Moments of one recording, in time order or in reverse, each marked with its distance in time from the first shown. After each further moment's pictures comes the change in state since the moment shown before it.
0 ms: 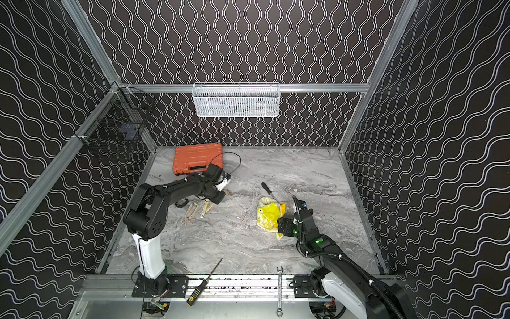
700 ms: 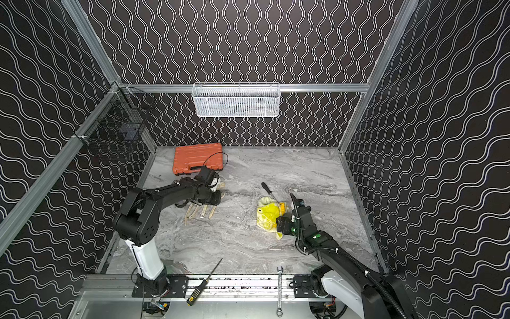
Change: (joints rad) left arm 0.034 -0.105 -0.148 0.073 0.126 -0.379; right arm 0.000 0.070 0.040 -0.004 -0.017 -0.001
